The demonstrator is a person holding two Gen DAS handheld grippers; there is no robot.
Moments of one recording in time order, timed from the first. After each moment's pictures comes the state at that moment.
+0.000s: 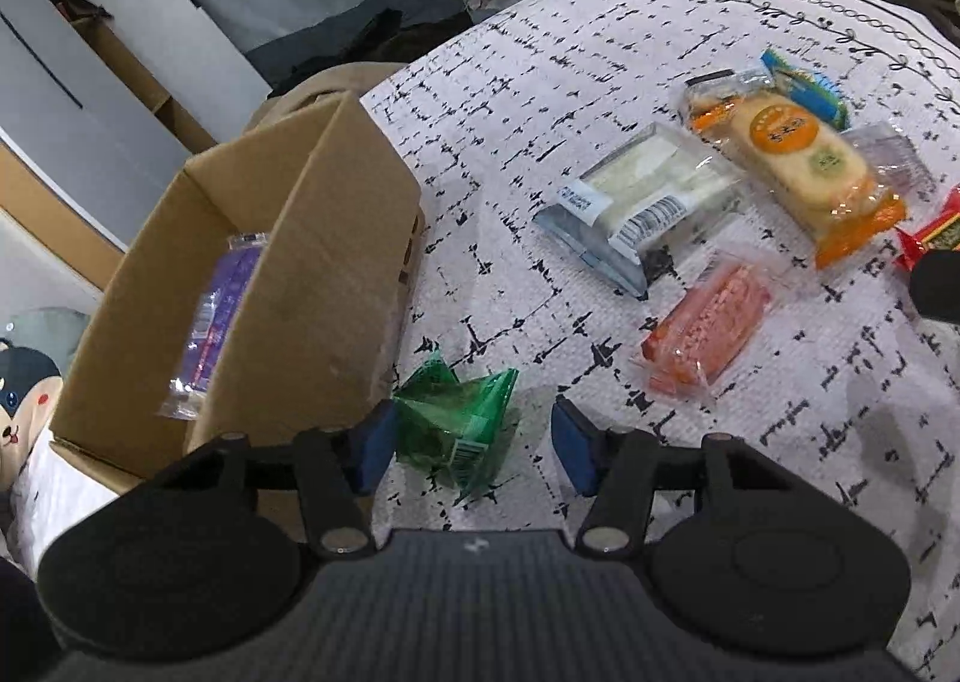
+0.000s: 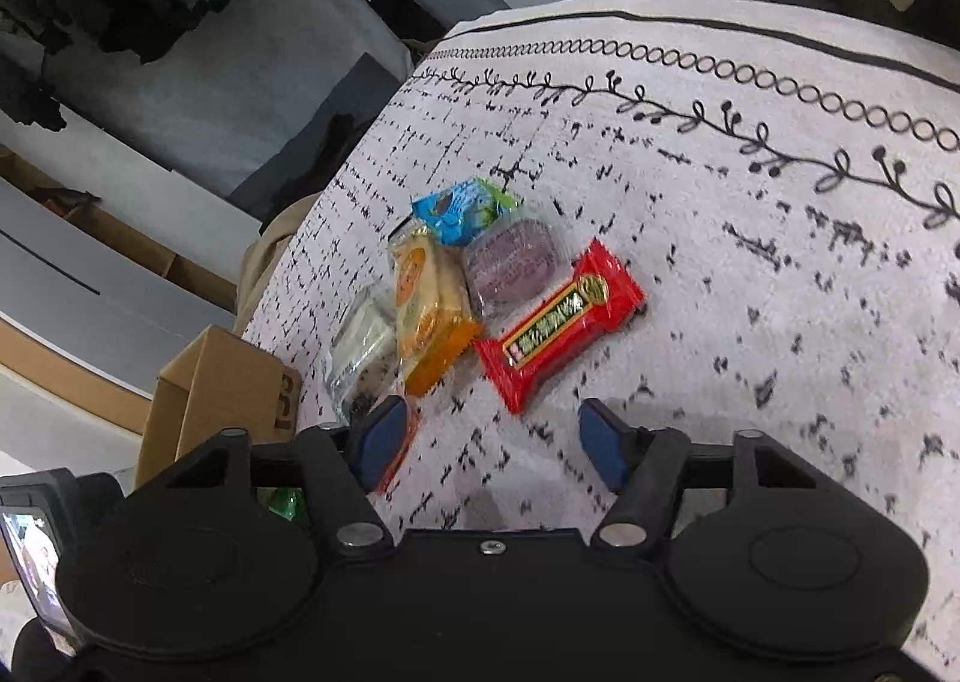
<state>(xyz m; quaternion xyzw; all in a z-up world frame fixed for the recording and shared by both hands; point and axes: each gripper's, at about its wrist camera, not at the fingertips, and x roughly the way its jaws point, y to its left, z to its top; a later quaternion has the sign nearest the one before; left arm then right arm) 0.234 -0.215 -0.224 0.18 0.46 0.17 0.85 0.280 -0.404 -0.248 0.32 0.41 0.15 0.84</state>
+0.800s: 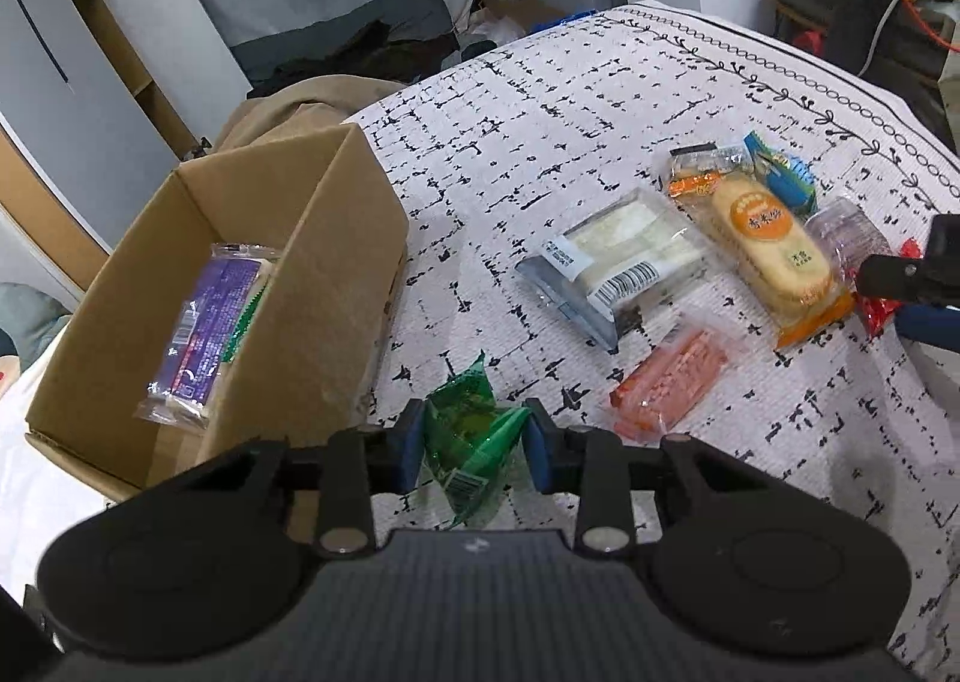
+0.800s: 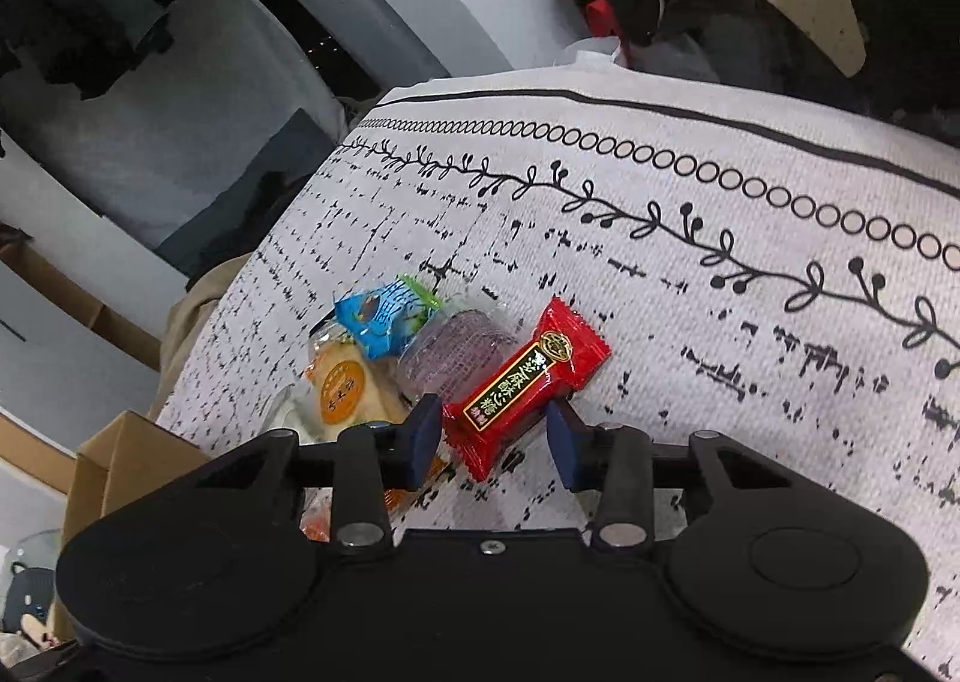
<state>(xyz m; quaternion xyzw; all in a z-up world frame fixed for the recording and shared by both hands) 0.229 -0.210 -0.200 0.11 0.44 0.13 0.88 0.311 -0.401 -0.247 0.29 0.38 0.05 0.88</state>
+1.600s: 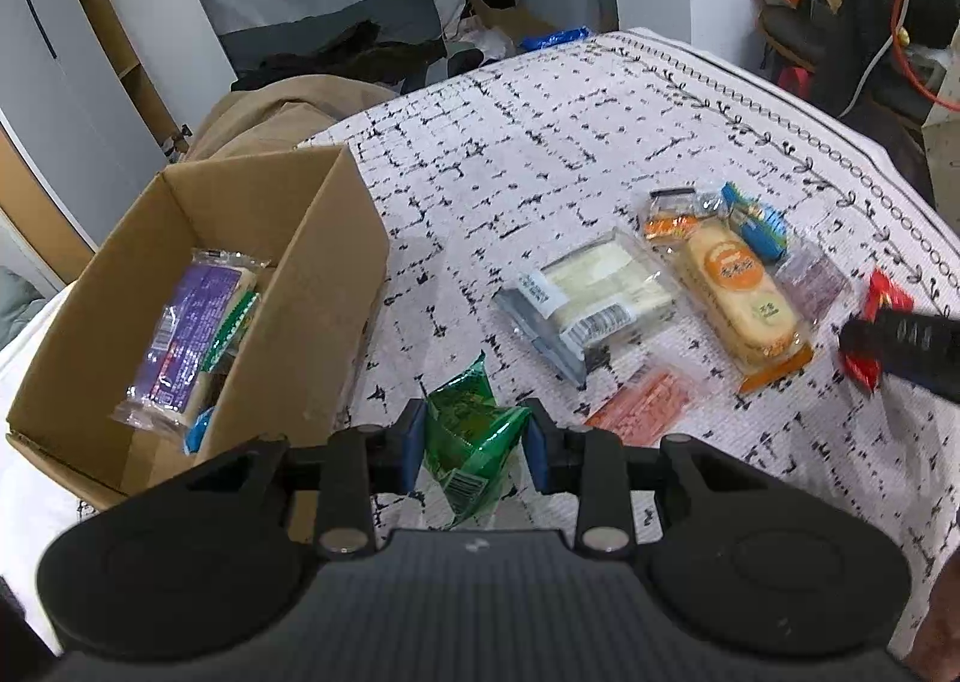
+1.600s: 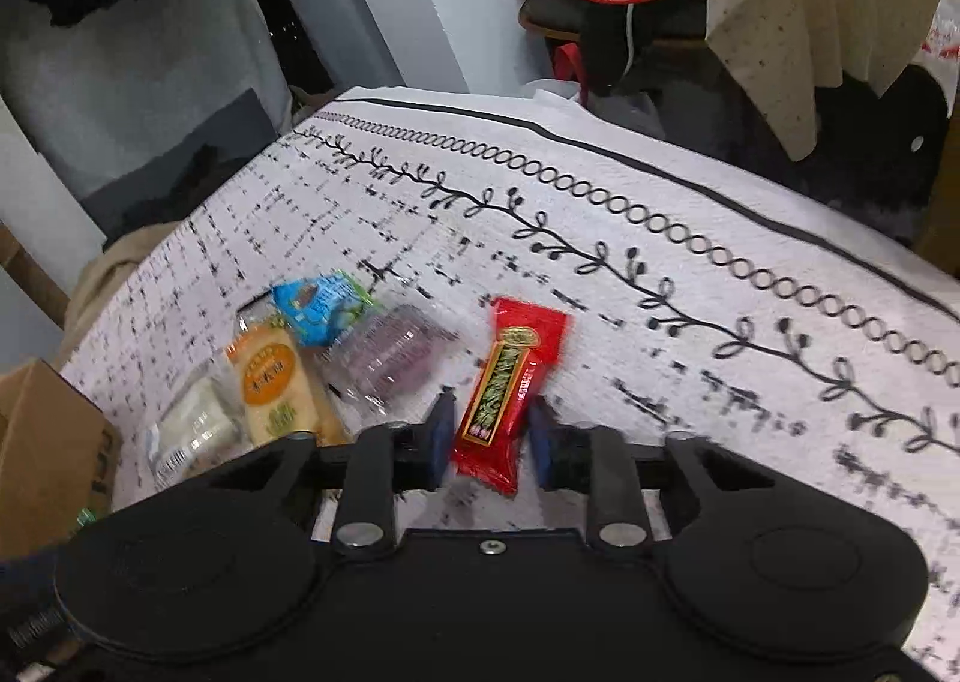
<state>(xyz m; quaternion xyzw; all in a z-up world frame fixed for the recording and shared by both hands) 0.234 -0.208 -0.185 0.07 0.44 0.11 0.89 0.304 -0.385 -0.240 0.17 0.38 -0.02 0.91</state>
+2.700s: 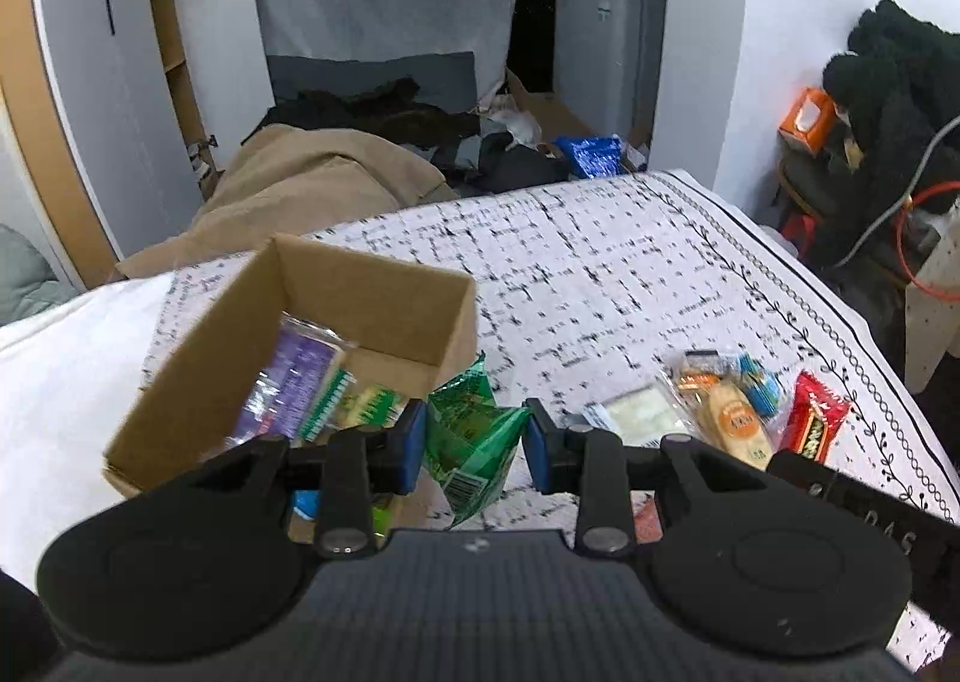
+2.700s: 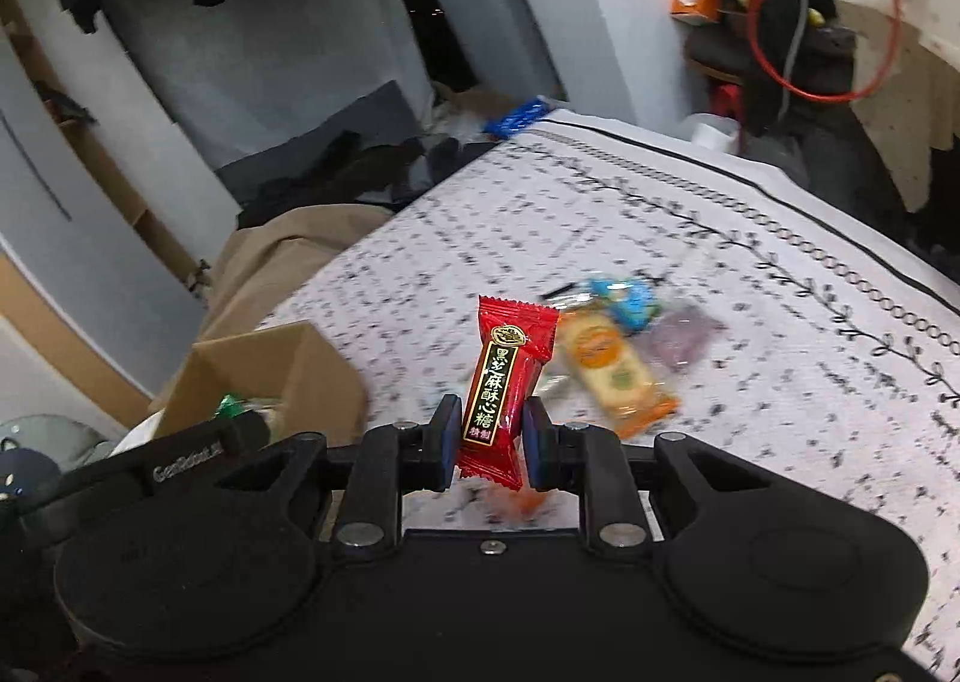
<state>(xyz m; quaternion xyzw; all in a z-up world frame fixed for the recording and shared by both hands) 0.208 -0.145 -0.105 -0.02 0.36 0.12 0.92 0.252 -0.290 -0.139 0.17 0.36 0.11 0.91</state>
